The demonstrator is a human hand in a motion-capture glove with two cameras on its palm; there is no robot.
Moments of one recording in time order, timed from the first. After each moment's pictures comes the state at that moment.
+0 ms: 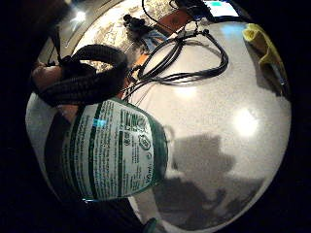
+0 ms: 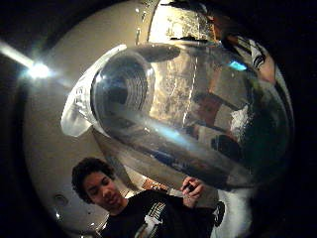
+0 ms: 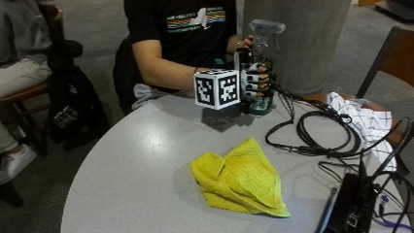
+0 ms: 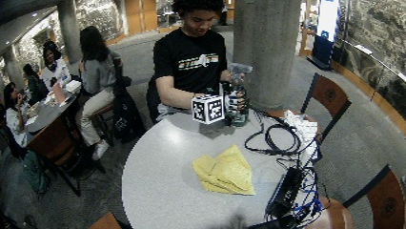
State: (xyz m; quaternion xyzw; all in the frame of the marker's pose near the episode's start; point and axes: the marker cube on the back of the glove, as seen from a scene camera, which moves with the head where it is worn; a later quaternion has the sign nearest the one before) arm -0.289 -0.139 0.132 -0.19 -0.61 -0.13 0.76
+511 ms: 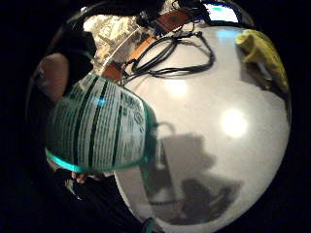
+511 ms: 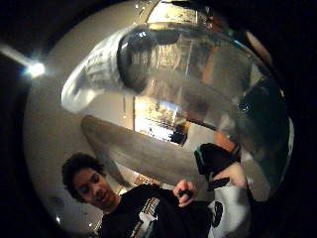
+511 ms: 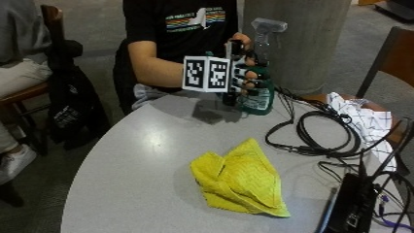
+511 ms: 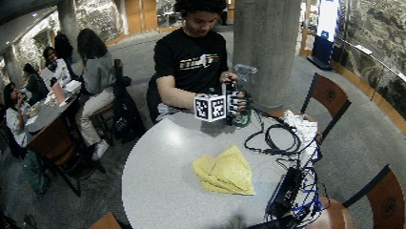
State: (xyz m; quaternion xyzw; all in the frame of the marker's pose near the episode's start) arm -0.265 -0.119 0.114 -0.20 -0.53 -0.17 0.81
